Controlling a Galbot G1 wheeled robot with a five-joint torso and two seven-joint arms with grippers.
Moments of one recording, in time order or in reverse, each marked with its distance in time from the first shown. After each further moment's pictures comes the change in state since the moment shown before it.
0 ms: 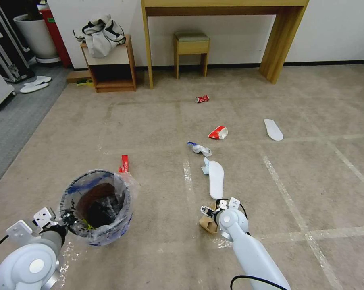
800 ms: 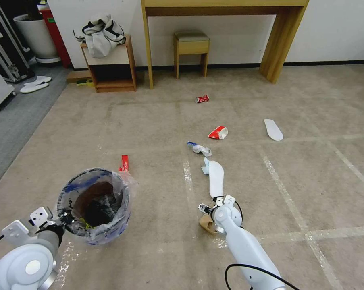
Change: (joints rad) left arm 0.009 0.004 -0.014 -0.015 -0.007 -0.002 0.000; right arm 0.096 0.043 -0.010 -0.182 -0.051 0.038 -0.064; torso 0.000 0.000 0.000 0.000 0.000
